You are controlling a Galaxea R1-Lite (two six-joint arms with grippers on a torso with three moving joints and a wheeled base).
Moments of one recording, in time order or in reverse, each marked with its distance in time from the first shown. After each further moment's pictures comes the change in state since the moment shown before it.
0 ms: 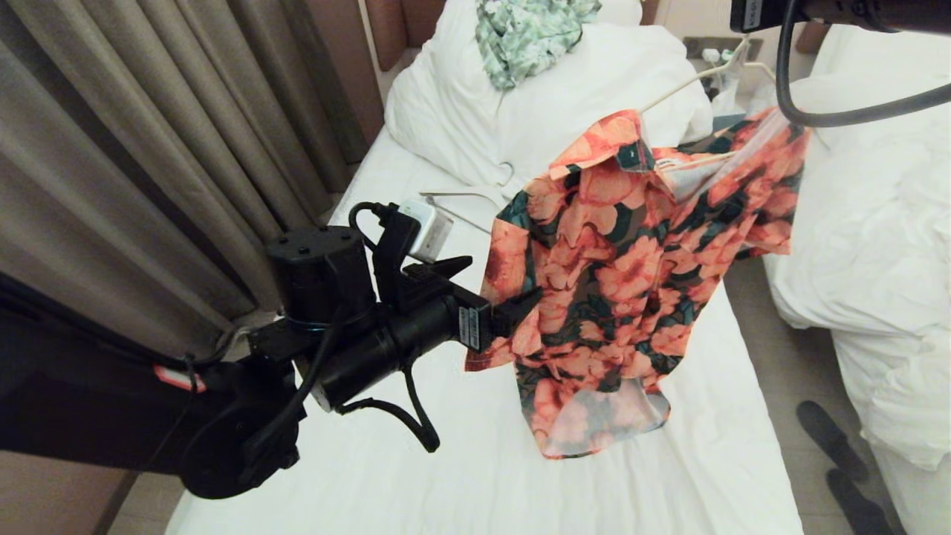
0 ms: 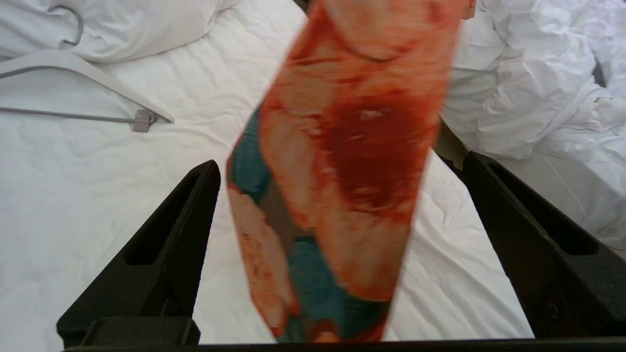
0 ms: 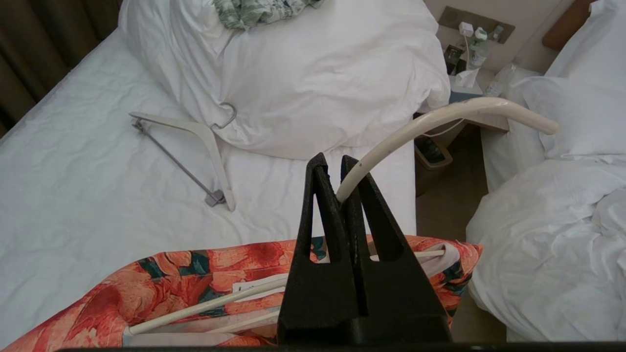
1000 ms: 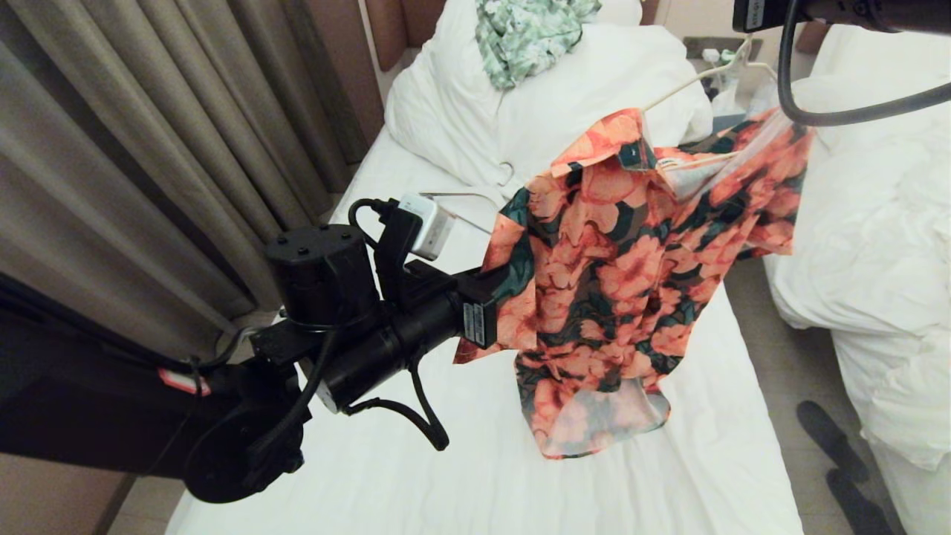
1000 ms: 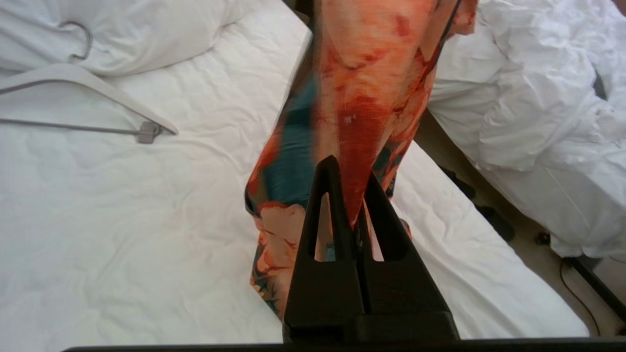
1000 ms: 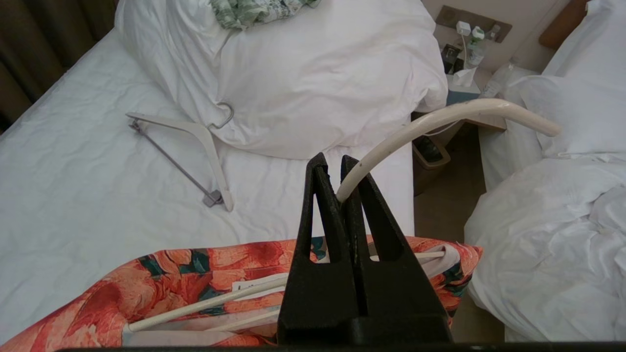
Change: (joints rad) left arm -0.031 0.004 -0.004 -0.036 0.056 0.000; right arm -0.008 0.000 0.000 0.000 0.001 0.002
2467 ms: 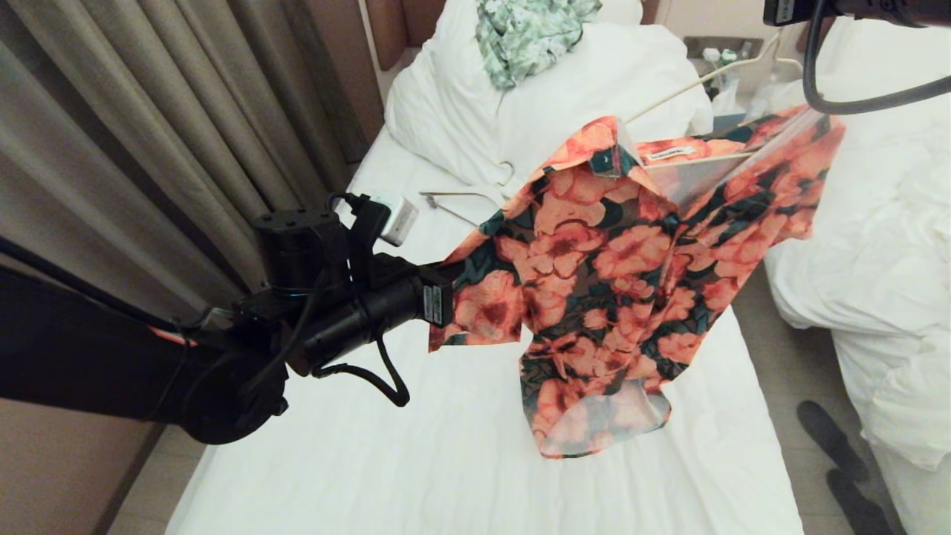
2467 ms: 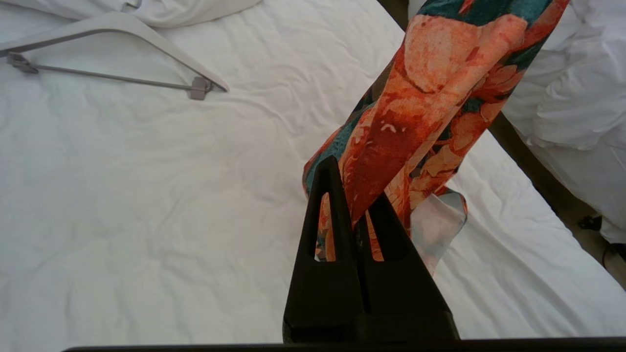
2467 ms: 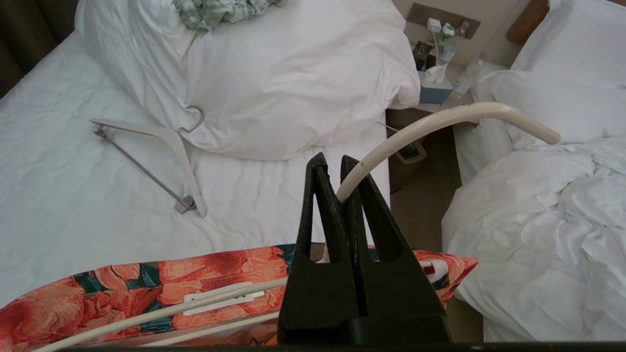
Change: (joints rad) left arm 0.176 0.018 -0.067 0.150 -0.083 0.017; right arm -0.073 -0.011 -0.003 -0.001 0.004 -0.005
